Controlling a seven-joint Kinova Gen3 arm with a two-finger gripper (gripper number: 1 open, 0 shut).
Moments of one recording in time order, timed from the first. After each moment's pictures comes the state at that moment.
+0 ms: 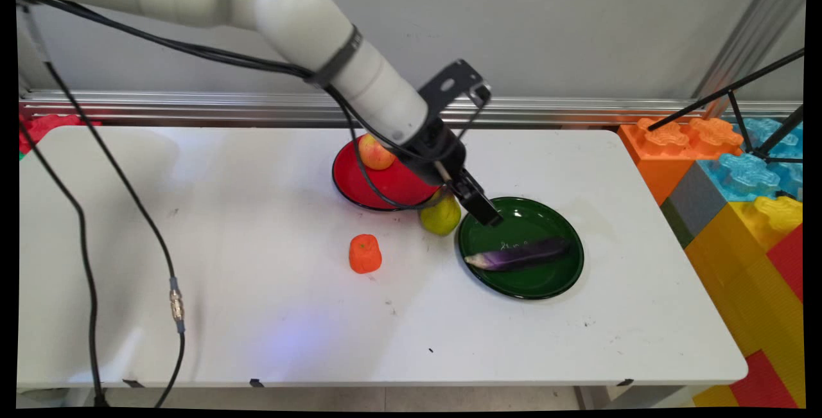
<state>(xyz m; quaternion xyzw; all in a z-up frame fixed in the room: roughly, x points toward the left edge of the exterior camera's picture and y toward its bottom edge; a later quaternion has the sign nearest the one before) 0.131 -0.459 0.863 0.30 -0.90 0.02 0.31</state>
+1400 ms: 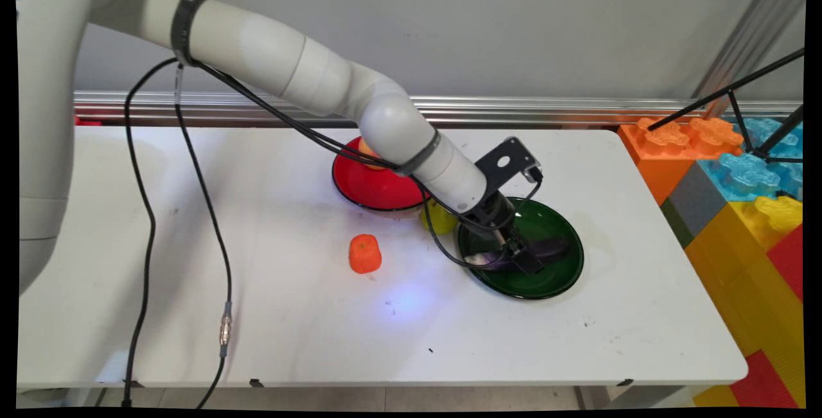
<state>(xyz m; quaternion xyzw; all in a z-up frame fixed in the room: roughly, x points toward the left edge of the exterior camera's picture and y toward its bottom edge) 0.052 -0.485 0.744 0.28 -0.90 0.01 0.32</state>
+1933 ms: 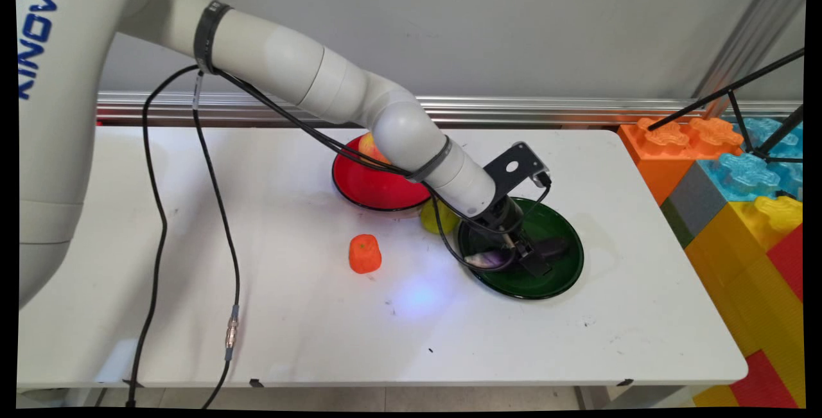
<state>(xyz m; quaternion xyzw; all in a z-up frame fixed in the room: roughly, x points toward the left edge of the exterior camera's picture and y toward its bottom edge) 0.039 -0.492 0.732 0.28 -0.90 0.02 0.33</state>
